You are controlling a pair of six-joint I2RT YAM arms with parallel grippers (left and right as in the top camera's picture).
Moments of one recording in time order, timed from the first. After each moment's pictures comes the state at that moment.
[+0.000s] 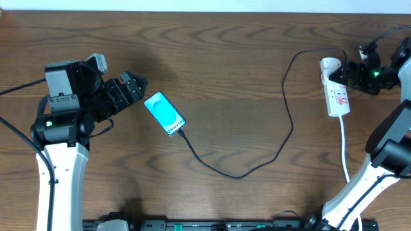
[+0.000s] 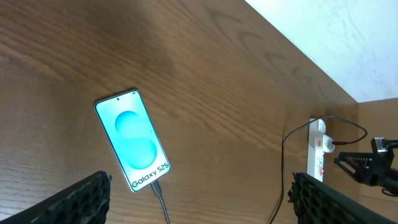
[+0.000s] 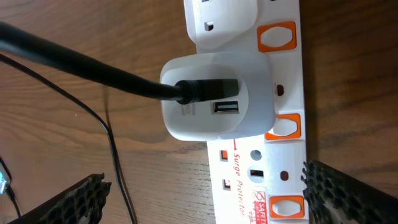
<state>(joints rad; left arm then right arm) 0.13 1.21 1.16 -0.79 0.49 -0.46 -0.48 2.23 1.87 -1.10 -0.55 -0.32</state>
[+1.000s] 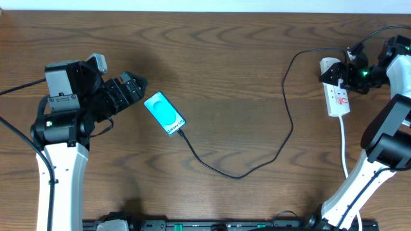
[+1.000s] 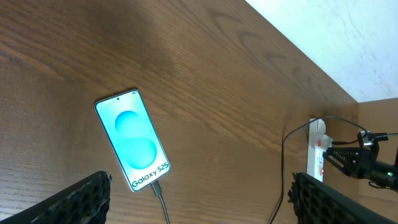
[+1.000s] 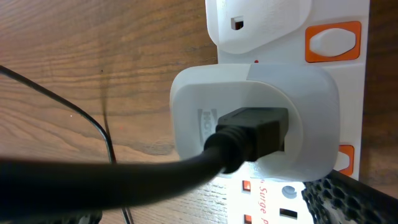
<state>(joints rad) 0.13 1.21 1.16 -0.79 0.49 -0.46 -0.43 2.29 1.87 -1.08 -0.56 -0.32</state>
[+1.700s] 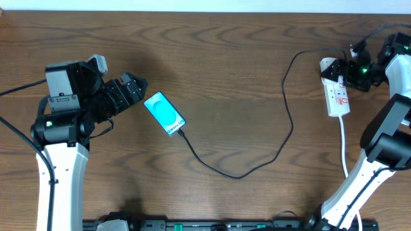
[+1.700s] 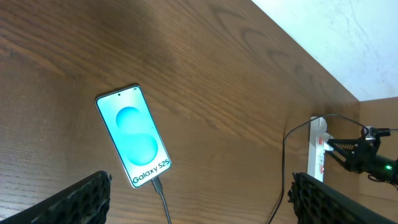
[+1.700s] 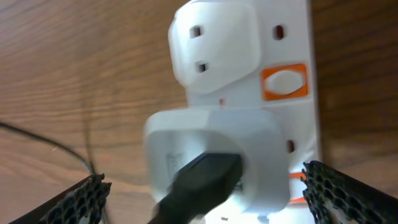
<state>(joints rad) 0.13 1.21 1.16 -0.80 0.49 -0.46 -0.42 2.29 1.87 -0.98 -0.50 -0.22</state>
